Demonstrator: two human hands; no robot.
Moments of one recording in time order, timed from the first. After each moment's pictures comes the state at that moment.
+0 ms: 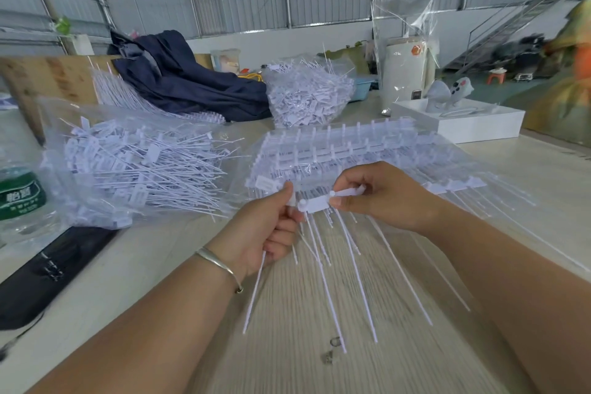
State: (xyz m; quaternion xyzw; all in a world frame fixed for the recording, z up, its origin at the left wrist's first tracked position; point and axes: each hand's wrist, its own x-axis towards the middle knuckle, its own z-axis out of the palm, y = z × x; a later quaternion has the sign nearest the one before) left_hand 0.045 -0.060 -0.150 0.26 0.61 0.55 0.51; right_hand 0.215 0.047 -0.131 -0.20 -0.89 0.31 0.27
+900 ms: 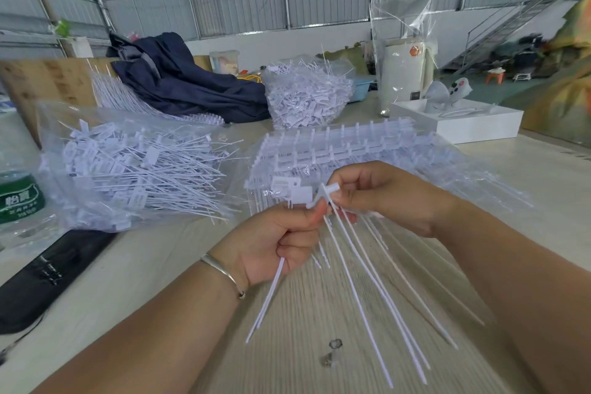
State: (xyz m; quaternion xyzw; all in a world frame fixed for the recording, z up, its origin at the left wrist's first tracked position) left_hand 0.059 -0.070 -0.144 0.37 0.41 0.51 0.65; right_hand 0.222 0.040 -0.120 -0.10 -0.83 0.50 0.21
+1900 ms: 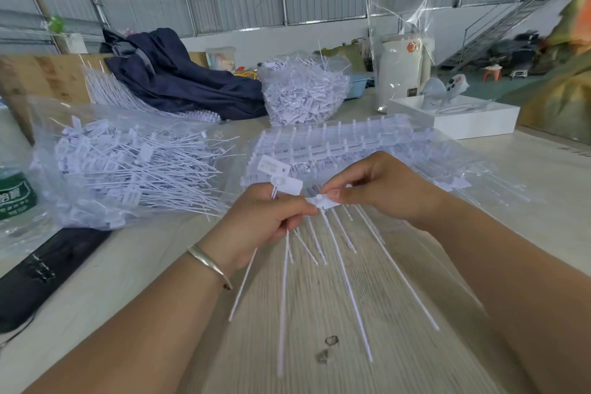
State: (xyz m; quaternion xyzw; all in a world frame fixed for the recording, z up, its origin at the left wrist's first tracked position) left_hand 0.051 -0.068 -0.139 0.50 0.63 0.50 0.32; right_hand 0.218 0.046 -0.123 -0.20 -0.84 0.42 0.29
